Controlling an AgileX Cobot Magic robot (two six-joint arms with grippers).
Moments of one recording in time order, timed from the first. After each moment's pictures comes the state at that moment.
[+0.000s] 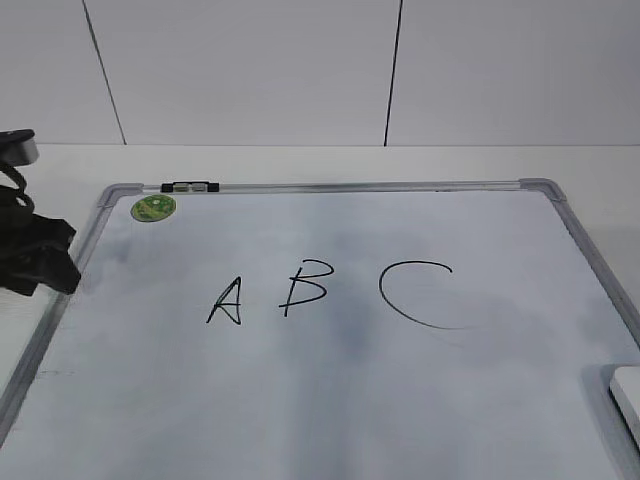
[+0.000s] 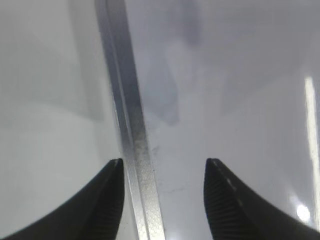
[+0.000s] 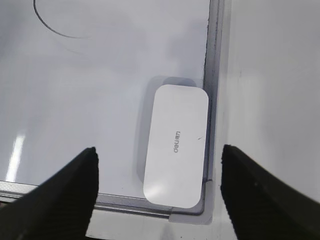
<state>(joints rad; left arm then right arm) -0.05 1.72 -1.01 -0.37 0.71 0.28 0.05 0.71 -0.73 0.06 1.10 -0.10</state>
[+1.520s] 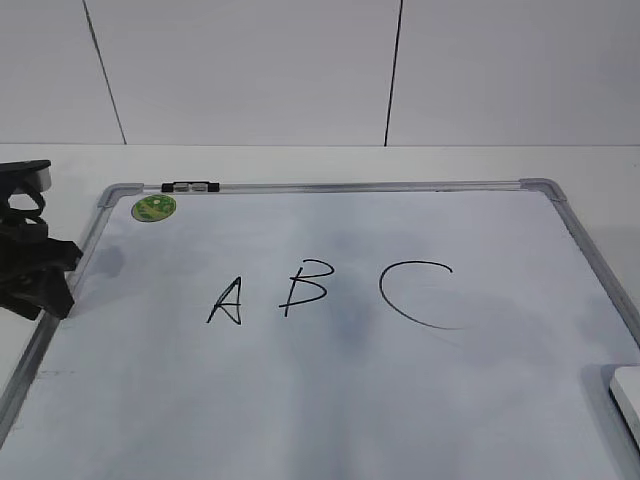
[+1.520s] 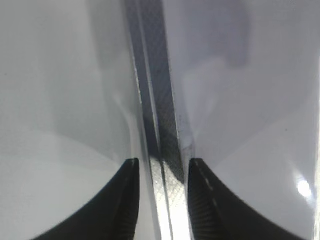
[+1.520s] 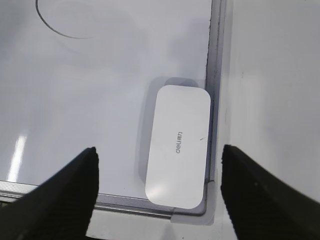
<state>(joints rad) -0.05 1.84 -1.06 -0.30 0.76 0.22 0.05 0.71 -0.73 0.07 1.10 -0.10</state>
